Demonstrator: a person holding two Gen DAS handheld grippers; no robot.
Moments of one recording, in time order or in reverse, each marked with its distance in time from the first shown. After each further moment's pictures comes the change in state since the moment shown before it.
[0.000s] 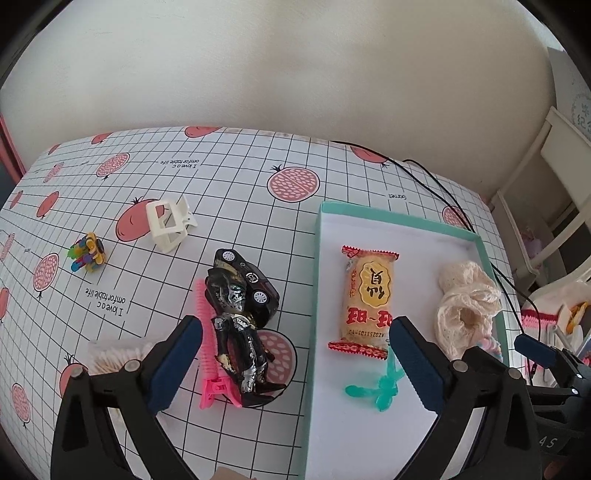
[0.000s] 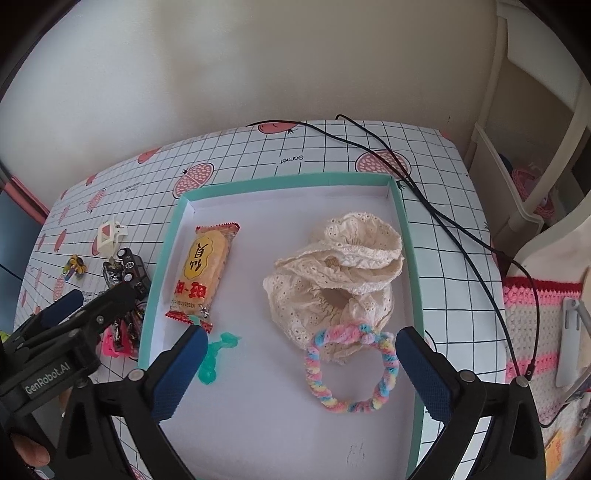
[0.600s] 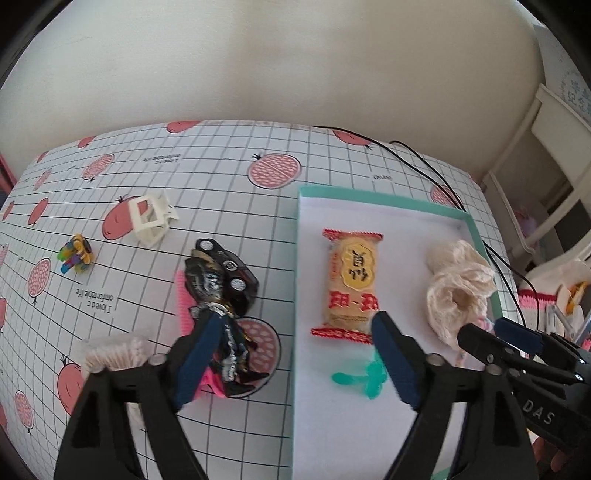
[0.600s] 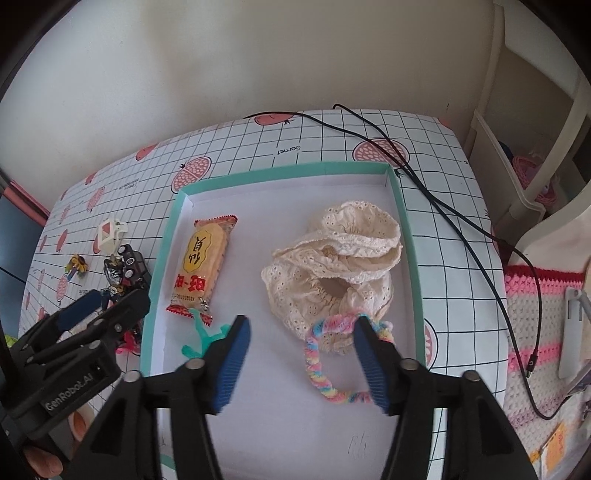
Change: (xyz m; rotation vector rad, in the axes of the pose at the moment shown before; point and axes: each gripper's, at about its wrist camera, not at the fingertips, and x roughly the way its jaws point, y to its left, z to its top) left arm 0.004 -0.014 -0.003 0.049 0.044 -0.004; right arm 0.002 -0.007 -0.002 0.024 0.036 0.007
